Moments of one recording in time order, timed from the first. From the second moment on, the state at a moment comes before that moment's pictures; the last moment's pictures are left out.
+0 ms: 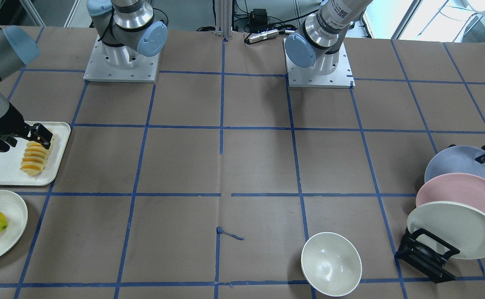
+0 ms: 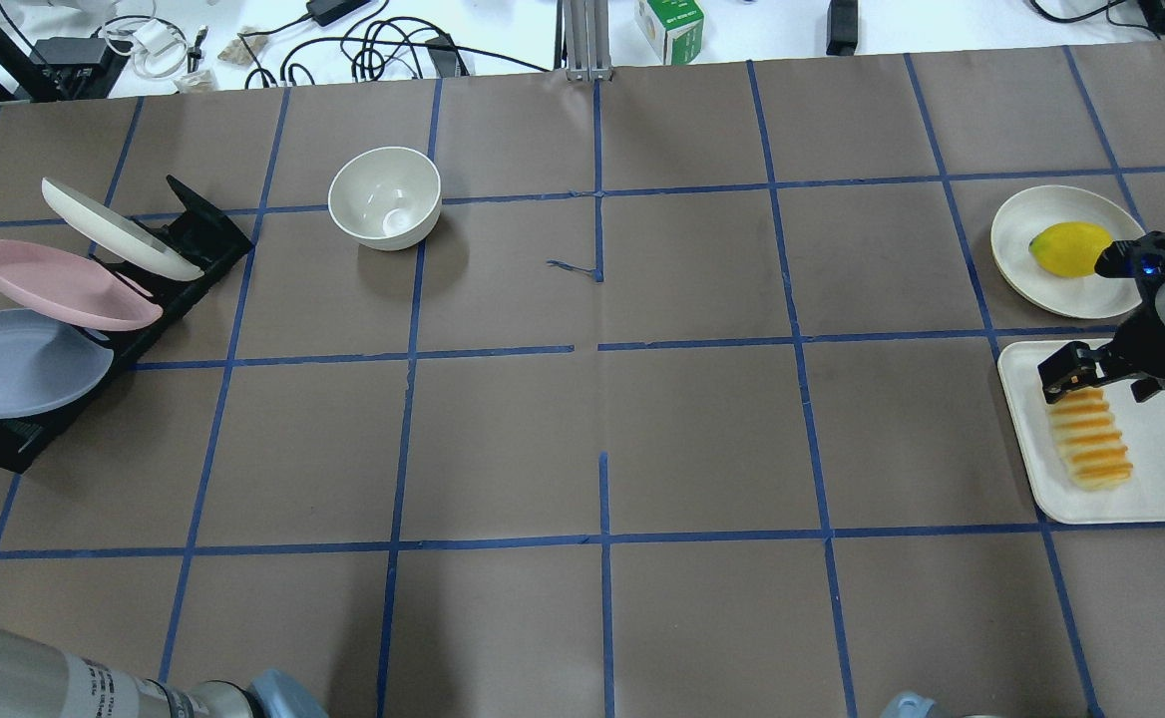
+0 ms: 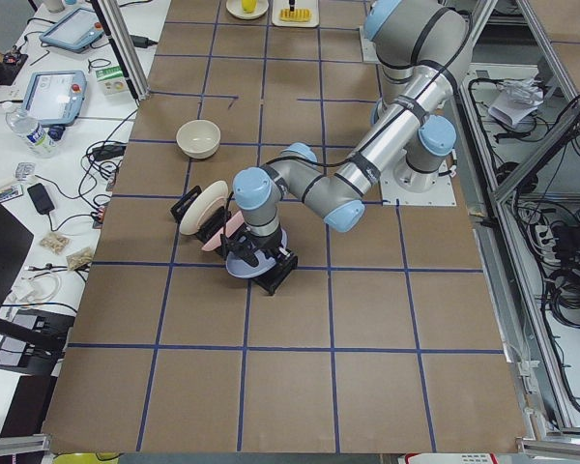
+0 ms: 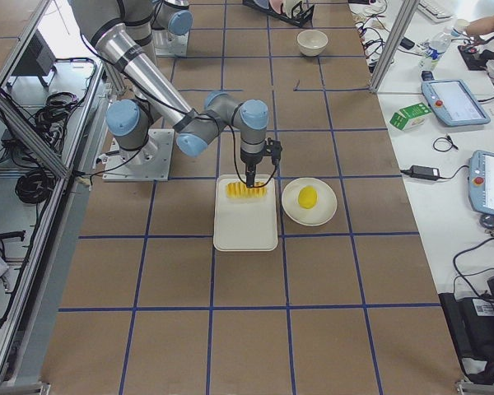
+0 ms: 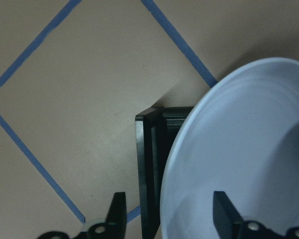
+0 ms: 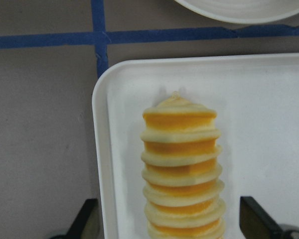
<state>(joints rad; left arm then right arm) -0.76 -1.96 -1.64 -1.14 1.74 -0.07 0.97 -1.44 2.14 -2.27 -1.63 -0.56</state>
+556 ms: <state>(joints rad) -0.76 -1.94 -1.63 -1.15 1.77 -0.07 0.97 -1.34 2.14 -2.35 -1.70 -0.56</state>
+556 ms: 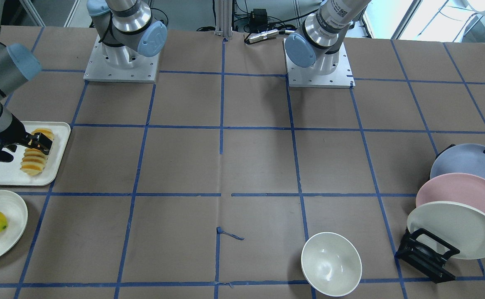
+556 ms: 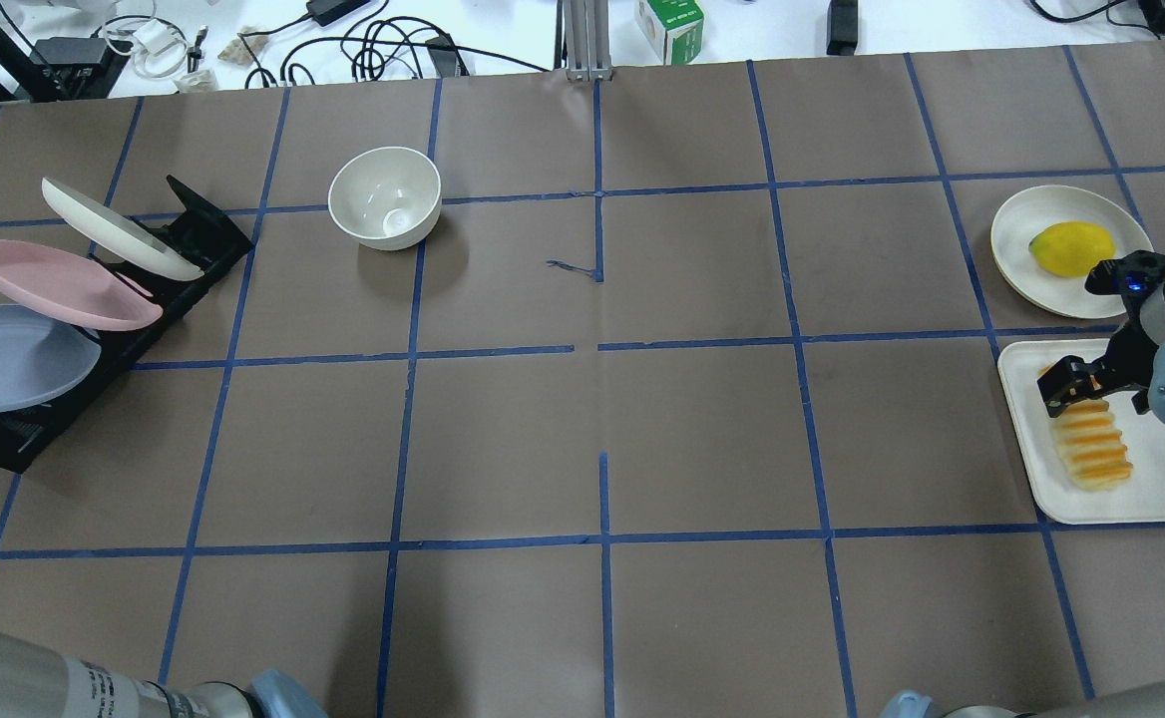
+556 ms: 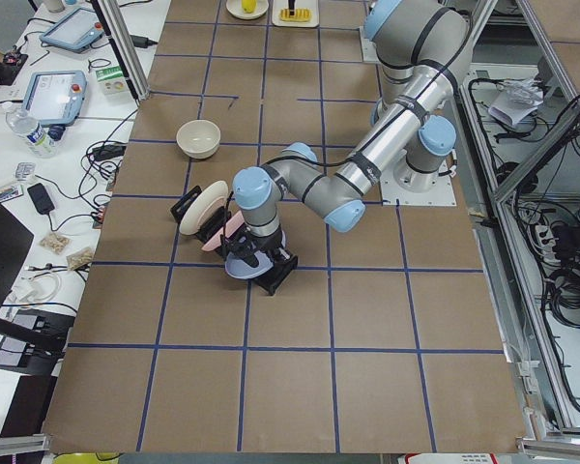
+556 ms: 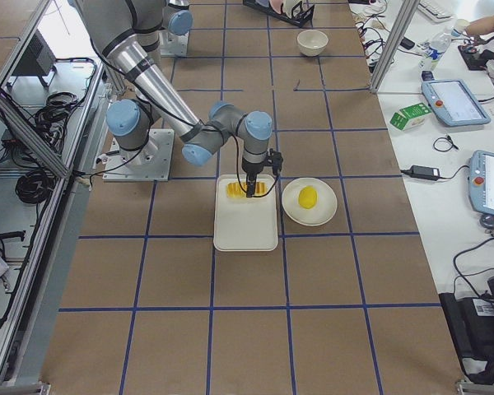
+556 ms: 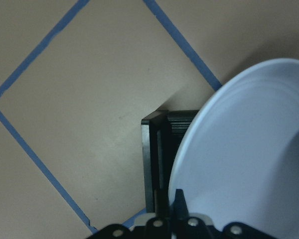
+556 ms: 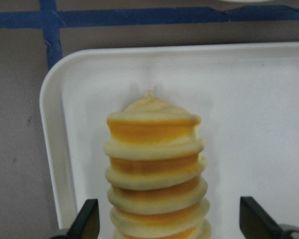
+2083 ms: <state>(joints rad) -1.14 -1.72 -1.63 -1.74 1.67 0.17 1.00 -1.43 2.00 -2.12 -1.74 -0.55</state>
